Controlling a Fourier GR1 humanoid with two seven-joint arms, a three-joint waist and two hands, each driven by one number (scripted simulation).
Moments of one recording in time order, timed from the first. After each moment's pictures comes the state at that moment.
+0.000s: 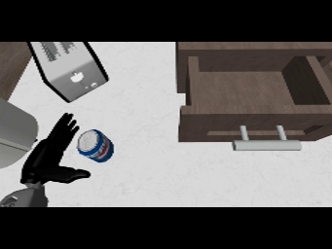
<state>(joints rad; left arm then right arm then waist) -0.11 0.18 0.22 -1.10 0.15 -0.34 -0.17 0.41 -0.06 -0.69 -2.18 -0.47 0.50 0.16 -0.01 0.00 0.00</state>
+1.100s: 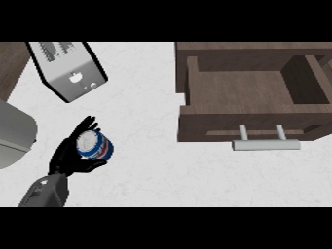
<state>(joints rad) -0.35 0.17 0.25 -0.54 0.13 -0.39 -0.44 0.41 -0.02 -0.76 -2.21 -0.53 0.56 0.22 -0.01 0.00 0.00</state>
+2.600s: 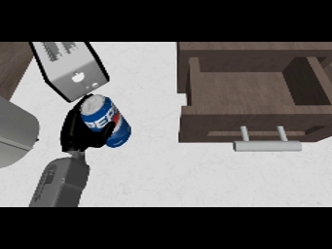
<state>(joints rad) -0.31 0.01 0.15 -1.15 0.31 -0.07 -0.21 0.45 -0.01 -0.77 -2.28 -0.60 0.53 0.27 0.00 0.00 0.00</state>
